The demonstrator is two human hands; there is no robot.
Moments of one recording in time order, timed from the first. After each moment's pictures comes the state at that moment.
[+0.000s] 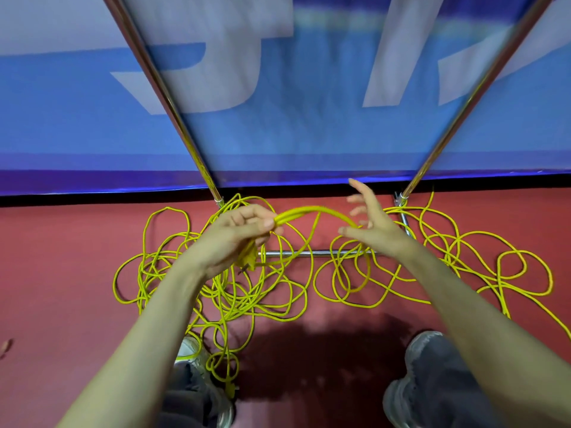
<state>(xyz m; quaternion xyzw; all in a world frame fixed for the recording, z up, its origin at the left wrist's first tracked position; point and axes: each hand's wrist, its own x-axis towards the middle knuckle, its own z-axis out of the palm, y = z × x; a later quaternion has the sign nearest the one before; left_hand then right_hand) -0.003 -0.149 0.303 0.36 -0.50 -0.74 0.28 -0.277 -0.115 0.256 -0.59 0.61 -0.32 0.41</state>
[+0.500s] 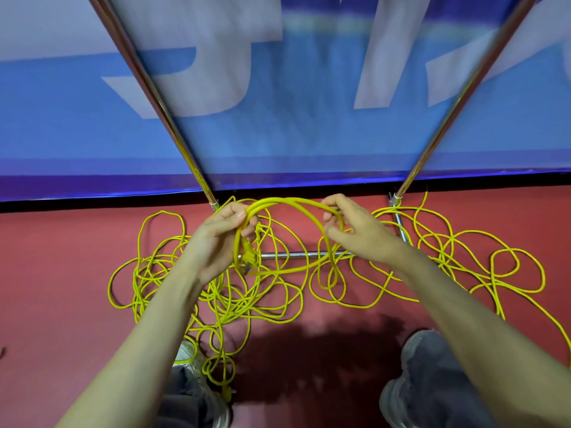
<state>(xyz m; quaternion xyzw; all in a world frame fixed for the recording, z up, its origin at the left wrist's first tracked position) 0.004 -0.156 0.285 0.31 -0.38 -0.80 0.36 -0.257 -0.111 0.277 -0.69 0.57 -0.30 0.33</state>
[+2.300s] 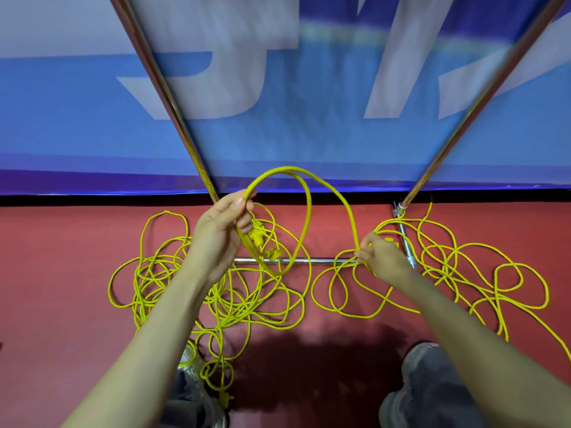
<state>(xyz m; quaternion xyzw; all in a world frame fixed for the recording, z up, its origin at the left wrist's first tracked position) -0.007 -0.156 0.298 0.38 -0.37 -0.68 0.50 -0.294 -0.105 0.198 -0.55 0.76 -0.14 0.32</state>
